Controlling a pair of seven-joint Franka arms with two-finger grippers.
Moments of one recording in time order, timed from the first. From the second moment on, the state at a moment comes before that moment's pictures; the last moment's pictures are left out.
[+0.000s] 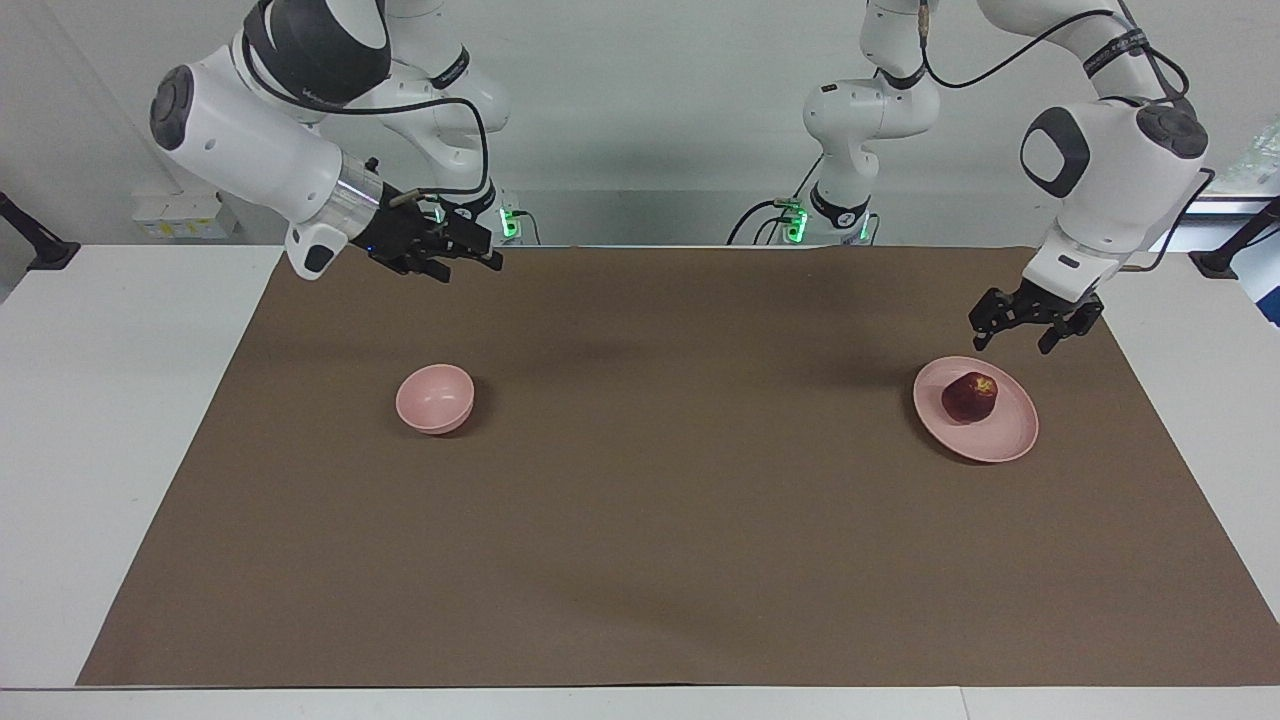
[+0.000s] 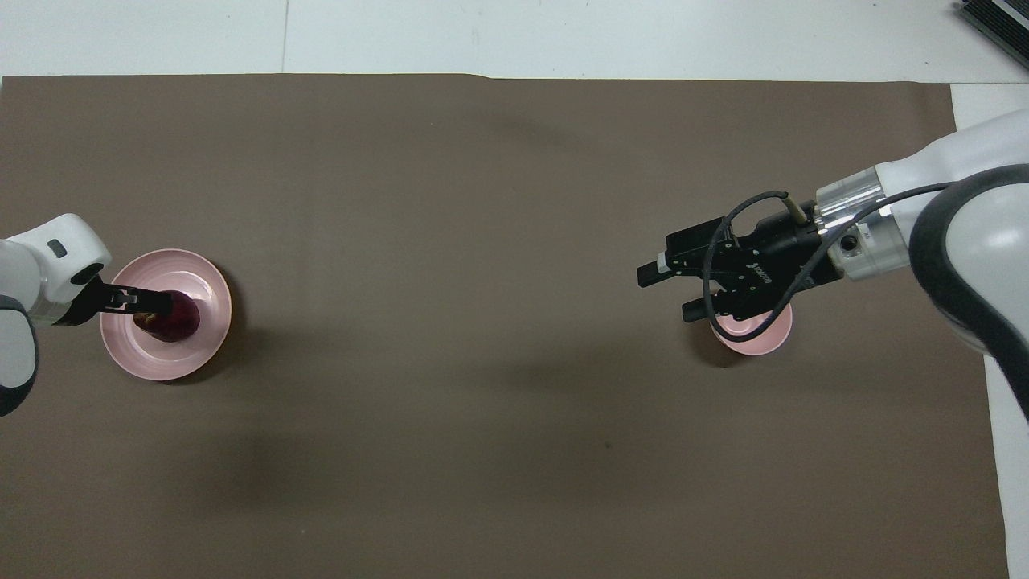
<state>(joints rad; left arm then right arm) 0.06 0.06 0.05 -2.14 -0.02 2.25 0.26 0.04 0.12 0.05 -1.76 0.84 1.64 0.17</state>
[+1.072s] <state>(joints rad) 0.06 0.08 0.05 -2.16 -0.04 2.24 0.26 0.19 0.12 0.05 -1.78 0.86 1.81 0.29</state>
